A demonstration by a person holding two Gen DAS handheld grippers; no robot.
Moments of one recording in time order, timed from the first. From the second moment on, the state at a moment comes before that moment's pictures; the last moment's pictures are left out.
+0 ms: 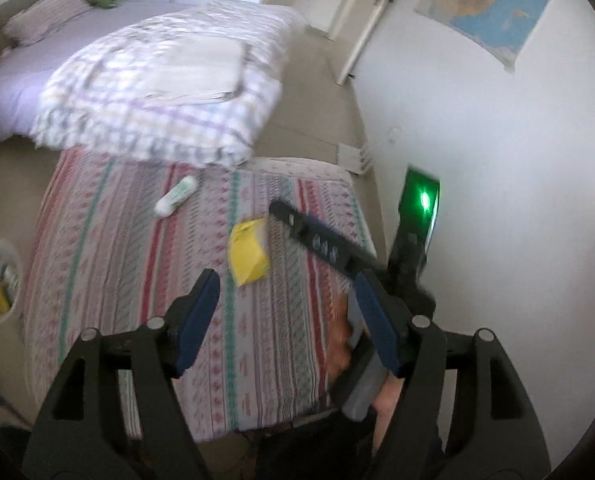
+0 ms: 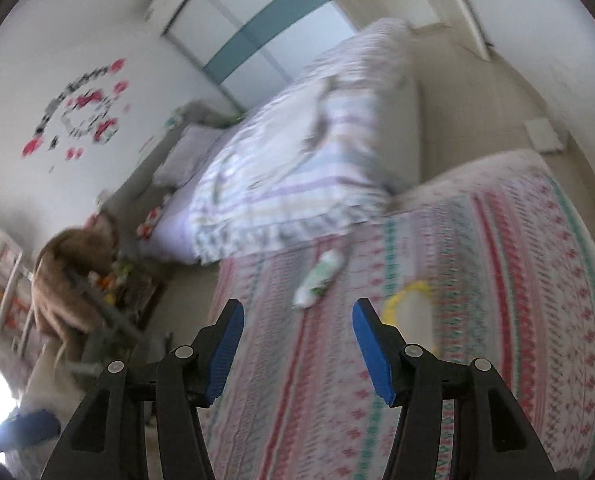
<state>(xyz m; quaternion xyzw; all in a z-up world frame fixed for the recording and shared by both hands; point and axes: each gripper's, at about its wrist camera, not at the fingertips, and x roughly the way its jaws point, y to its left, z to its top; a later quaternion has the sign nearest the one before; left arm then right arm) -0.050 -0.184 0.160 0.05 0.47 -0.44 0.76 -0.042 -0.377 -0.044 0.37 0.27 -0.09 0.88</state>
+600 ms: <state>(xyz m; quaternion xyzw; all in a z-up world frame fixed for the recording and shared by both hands) 0.098 -0.288 0.017 0.21 0.46 -0.34 0.79 -0.031 -0.415 -0.101 0.36 0.33 -0.14 0.86</state>
